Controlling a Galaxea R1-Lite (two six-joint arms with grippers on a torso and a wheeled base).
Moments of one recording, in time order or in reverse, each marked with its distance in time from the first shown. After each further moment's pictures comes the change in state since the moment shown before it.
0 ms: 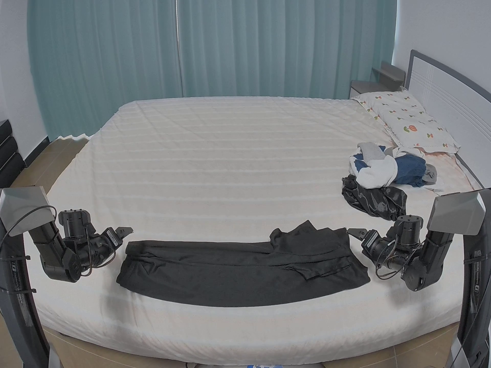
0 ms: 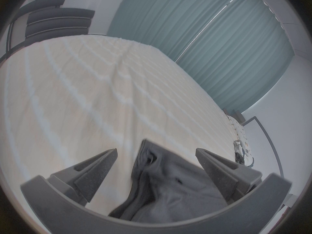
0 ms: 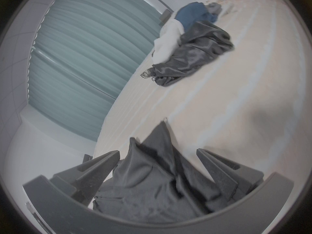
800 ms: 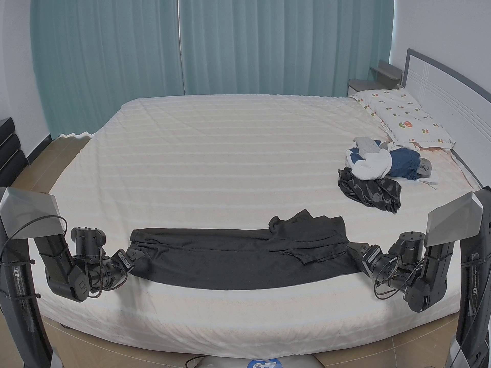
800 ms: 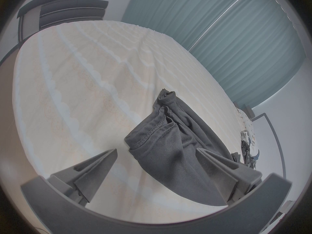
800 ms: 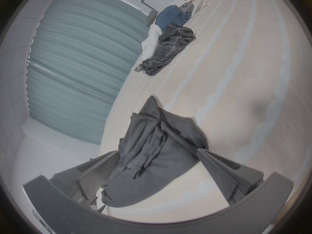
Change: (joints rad) left arm -0.127 -0.035 0.192 -0.009 0.134 -0.114; right arm 0.061 -0.004 0.243 -0.227 -0.056 0.138
